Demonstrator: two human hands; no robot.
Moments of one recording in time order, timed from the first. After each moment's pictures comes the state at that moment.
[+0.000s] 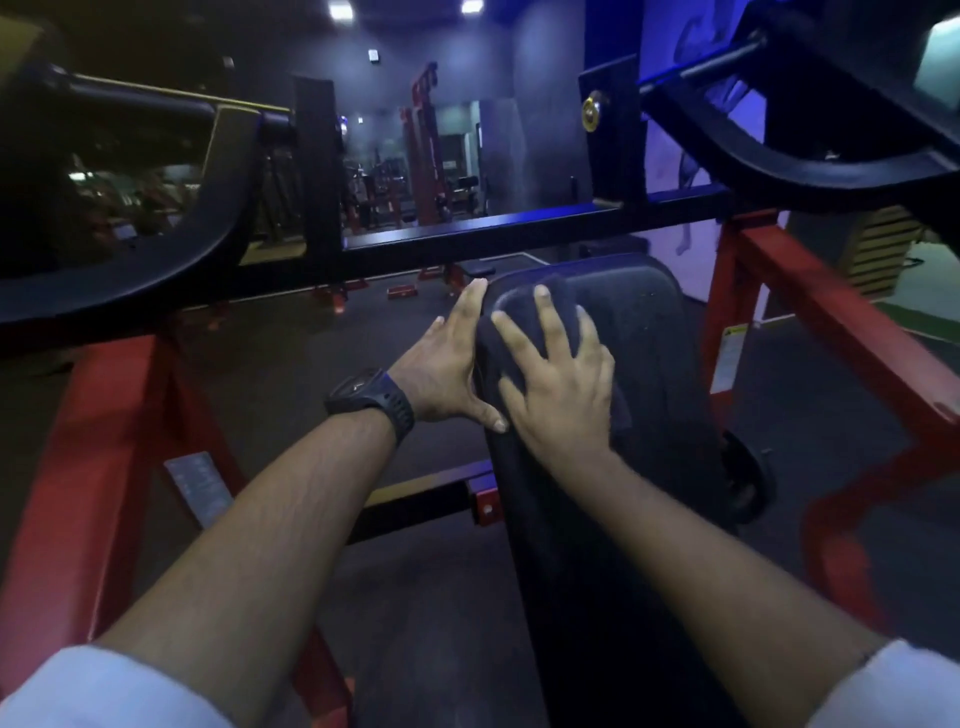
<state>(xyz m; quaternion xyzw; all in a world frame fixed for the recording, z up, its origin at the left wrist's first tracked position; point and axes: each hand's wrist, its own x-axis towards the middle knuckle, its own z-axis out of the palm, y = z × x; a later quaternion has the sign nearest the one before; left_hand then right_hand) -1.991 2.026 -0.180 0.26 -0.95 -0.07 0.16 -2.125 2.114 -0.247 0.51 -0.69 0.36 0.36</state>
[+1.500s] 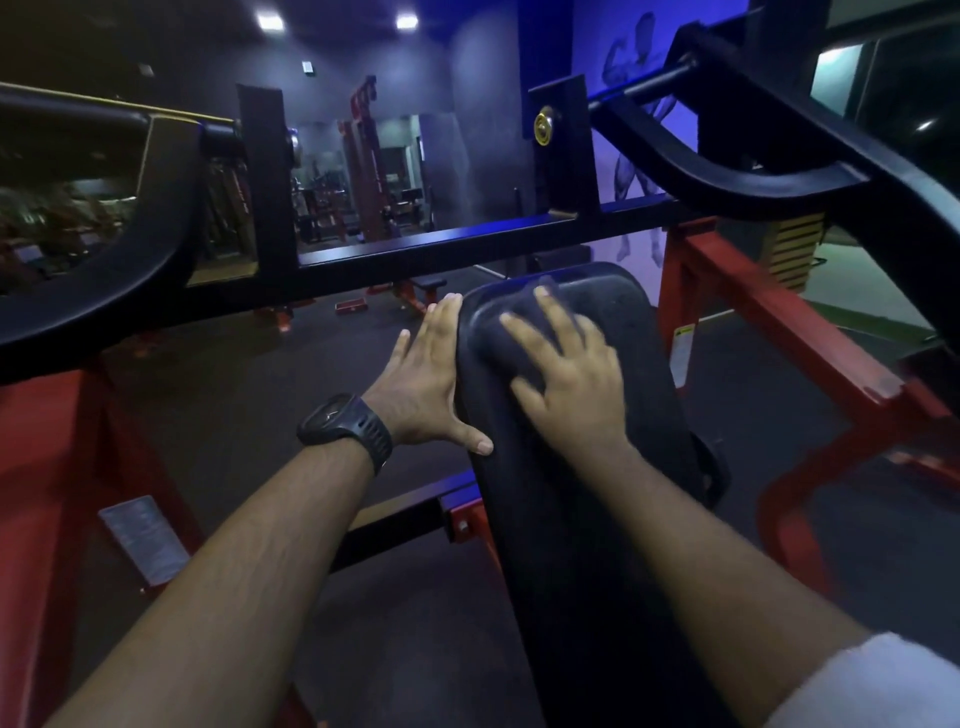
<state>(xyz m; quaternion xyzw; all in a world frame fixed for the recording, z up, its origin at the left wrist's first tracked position) -1.991 2.009 -0.186 0.25 -0.96 -0.05 0.15 -2.154 2.116 -0.238 0.50 -0.67 0.39 0.37</state>
